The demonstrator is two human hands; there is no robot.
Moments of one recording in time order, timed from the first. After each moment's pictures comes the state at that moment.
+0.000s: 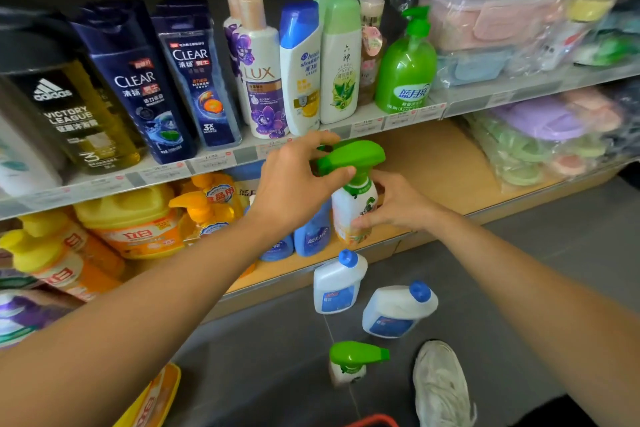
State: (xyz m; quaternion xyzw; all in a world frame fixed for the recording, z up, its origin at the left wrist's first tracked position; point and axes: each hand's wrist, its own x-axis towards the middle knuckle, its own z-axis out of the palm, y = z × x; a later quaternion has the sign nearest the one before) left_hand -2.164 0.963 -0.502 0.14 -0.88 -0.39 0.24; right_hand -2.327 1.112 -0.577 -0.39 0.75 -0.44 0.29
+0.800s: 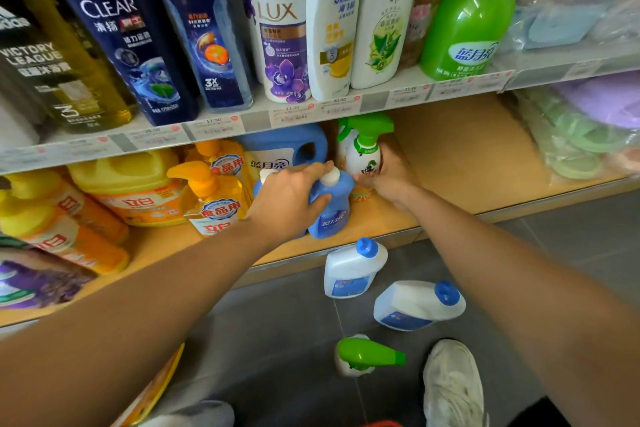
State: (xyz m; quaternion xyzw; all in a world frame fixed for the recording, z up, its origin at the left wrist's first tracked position) left_hand -2.169 0.916 -0.614 0.14 -0.96 -0.18 0.14; right_hand -2.381 1.026 -0.692 -0.25 0.80 -0.49 0.24
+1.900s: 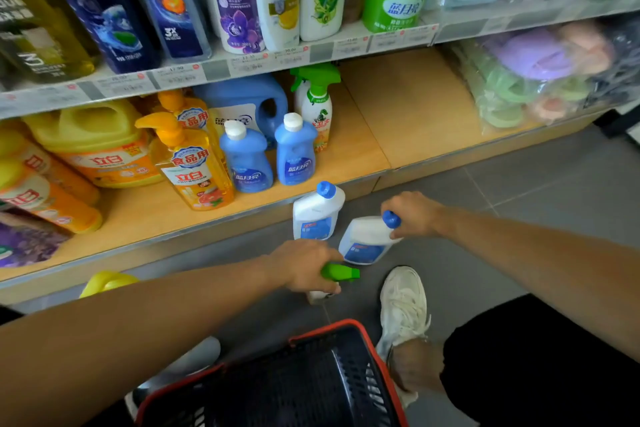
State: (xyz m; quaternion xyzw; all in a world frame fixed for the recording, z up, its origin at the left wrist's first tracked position) left_hand -2.108 1.039 -0.700 -0.04 -0.95 -0.20 -0.25; right_hand -2.312 1.213 -0.665 -0.47 0.84 0.10 0.26
